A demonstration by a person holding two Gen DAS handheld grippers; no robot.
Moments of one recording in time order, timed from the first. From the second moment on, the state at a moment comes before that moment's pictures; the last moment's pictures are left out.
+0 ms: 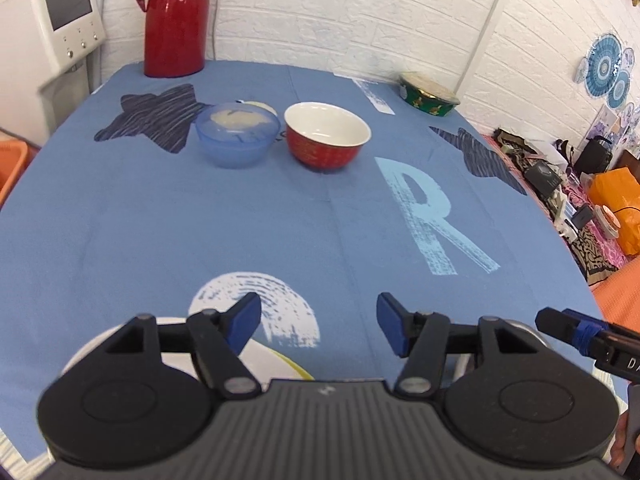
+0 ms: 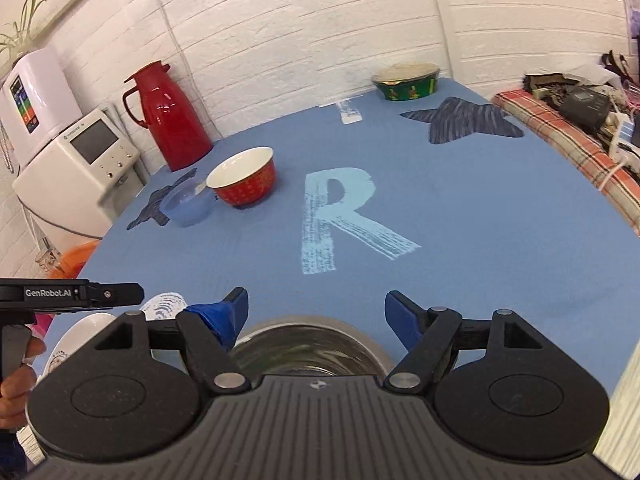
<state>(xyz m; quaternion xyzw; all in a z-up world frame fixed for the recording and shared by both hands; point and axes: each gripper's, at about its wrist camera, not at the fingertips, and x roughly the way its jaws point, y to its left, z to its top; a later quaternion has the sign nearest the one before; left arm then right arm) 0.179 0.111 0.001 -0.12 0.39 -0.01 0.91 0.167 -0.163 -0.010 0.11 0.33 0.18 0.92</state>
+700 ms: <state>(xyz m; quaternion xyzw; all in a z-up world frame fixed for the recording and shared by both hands) 0.358 0.163 -0.022 -0.40 0.41 0.12 0.81 0.413 -0.036 -0.011 -0.02 0.38 0.21 0.90</state>
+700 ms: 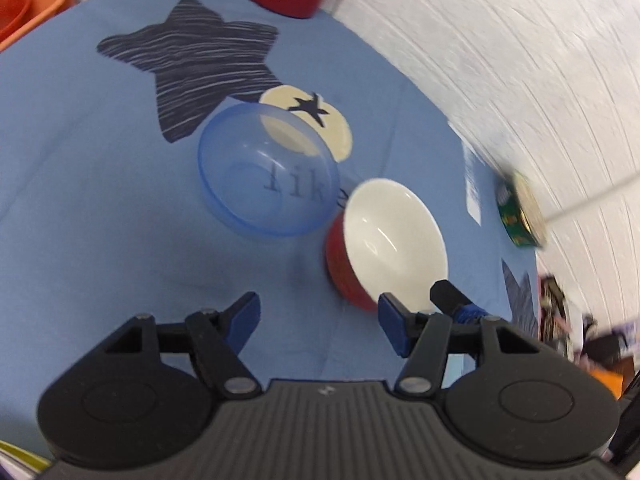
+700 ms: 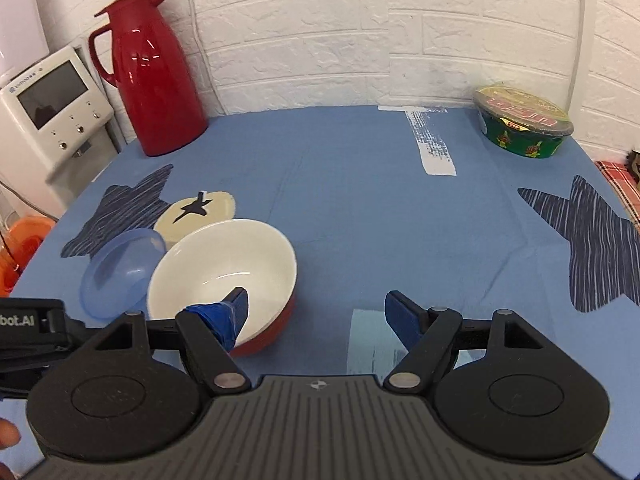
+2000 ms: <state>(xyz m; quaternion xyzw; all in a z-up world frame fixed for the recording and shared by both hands) 0.387 0.148 -0.047 -0.45 0.38 0.15 0.79 0.471 -0.012 -0.037 -0.07 0.42 0.25 0.87</state>
